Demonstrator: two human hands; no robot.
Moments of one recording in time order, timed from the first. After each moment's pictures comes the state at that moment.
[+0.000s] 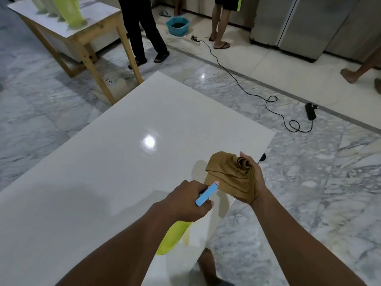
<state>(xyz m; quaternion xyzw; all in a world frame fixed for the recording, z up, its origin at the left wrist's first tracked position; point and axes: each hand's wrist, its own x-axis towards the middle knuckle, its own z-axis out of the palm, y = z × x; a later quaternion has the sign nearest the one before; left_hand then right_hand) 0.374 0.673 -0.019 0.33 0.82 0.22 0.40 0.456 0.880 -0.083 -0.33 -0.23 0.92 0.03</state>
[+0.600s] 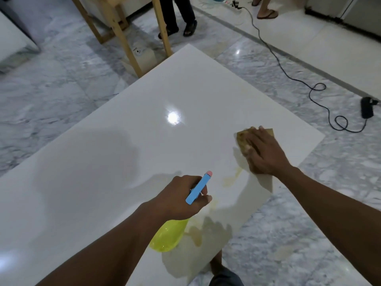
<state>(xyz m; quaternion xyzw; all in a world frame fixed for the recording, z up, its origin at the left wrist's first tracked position) 0.336 0.637 -0.034 0.21 0.84 0.30 0.39 0.364 0.967 -0.175 -0.09 -0.97 0.23 0.00</state>
